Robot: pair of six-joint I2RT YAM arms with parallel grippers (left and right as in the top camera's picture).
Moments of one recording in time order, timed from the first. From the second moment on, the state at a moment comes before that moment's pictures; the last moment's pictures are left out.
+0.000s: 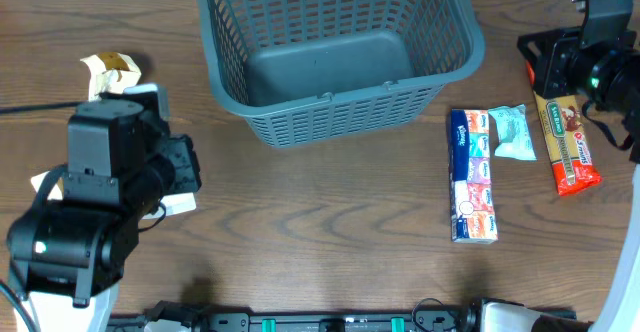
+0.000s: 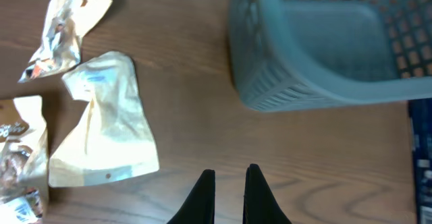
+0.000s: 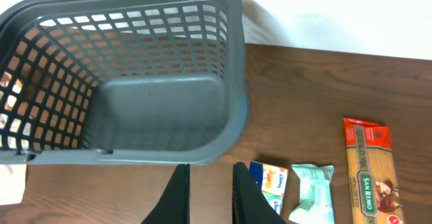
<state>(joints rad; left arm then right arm) -0.18 1.04 1.42 -1.23 0.00 -0.29 -0.13 1.45 2.02 -1.27 -0.35 -0.10</state>
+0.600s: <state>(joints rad) -0.34 1.38 1.87 -1.61 -0.05 -0.37 -0.10 1.69 2.21 -1.39 -0.49 -0.06</state>
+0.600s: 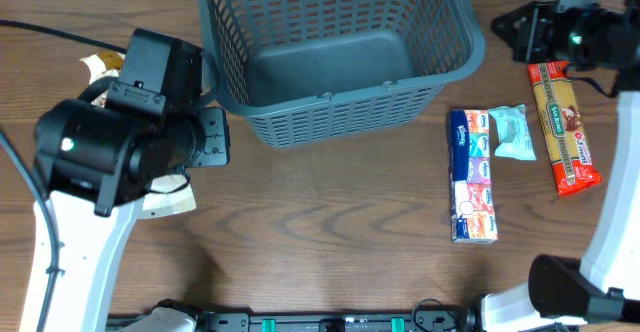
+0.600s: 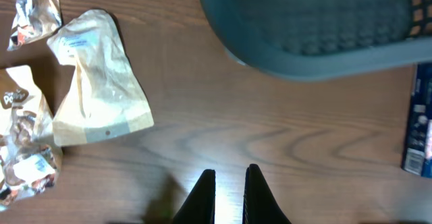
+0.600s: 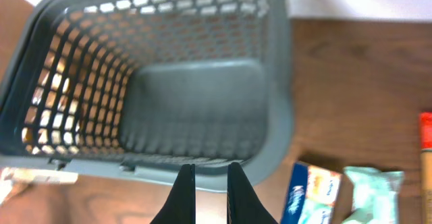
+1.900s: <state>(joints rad) -0.53 1.59 1.88 -1.60 -0.05 -0.38 0.05 1.85 2.21 -1.51 -0.40 -0.23</state>
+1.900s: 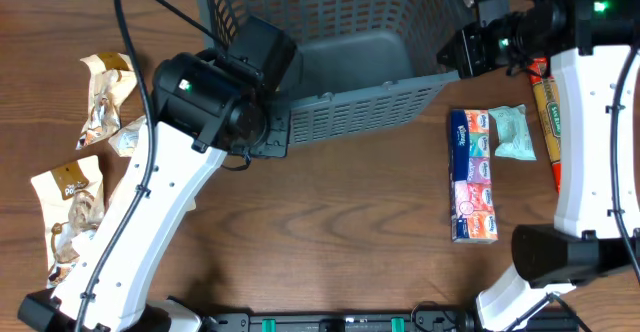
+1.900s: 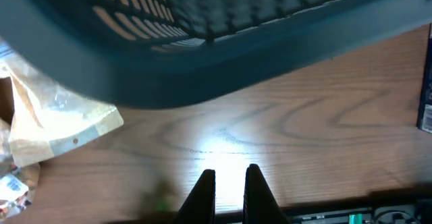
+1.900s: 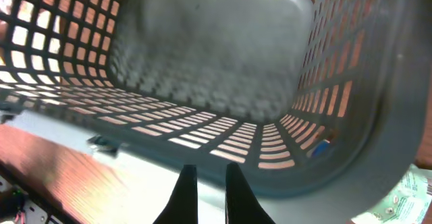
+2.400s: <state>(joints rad) -0.53 1.59 1.76 -1.49 -0.05 -0.32 0.05 1.94 2.21 -1.51 -0.39 -0.25</state>
